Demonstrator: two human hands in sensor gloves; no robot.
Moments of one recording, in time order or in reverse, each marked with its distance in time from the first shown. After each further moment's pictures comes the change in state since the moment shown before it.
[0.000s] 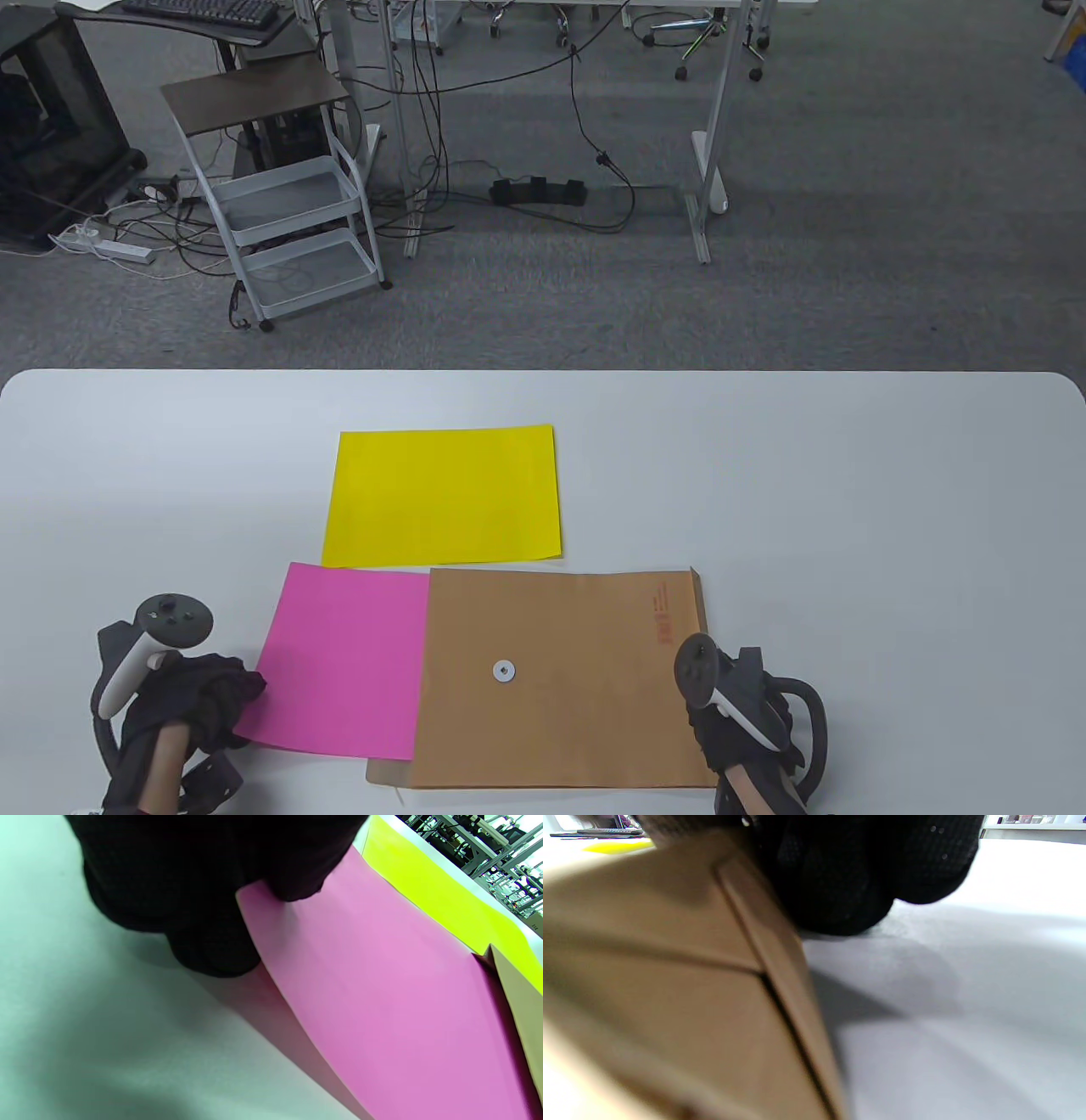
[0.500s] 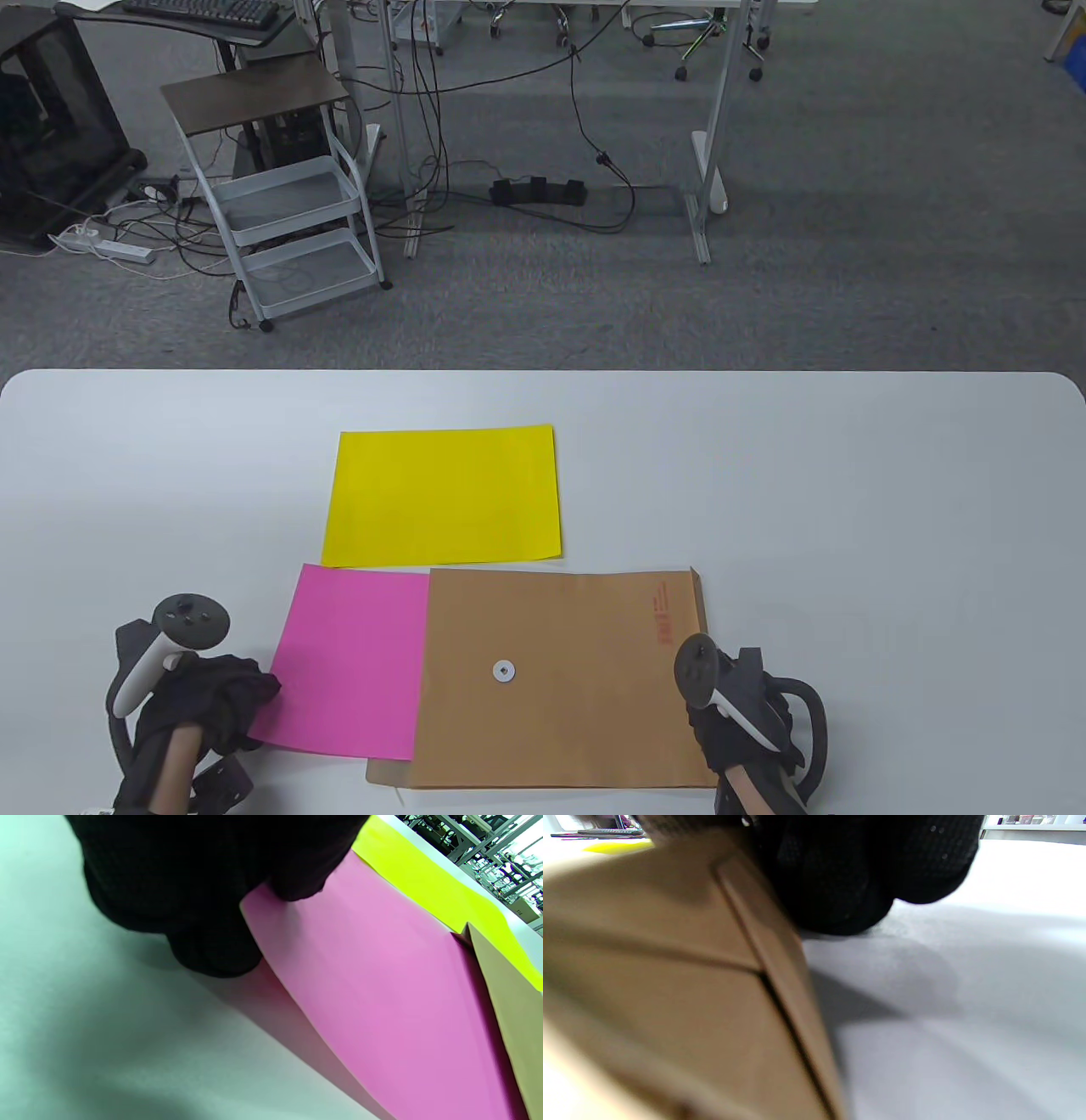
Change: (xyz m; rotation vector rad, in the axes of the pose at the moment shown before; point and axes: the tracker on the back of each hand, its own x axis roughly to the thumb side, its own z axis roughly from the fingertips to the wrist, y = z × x) left_hand 0.013 -0.009 0.002 -0.018 -0.039 -0.038; right_hand 0.000 0.000 0.000 0.000 0.000 0.000
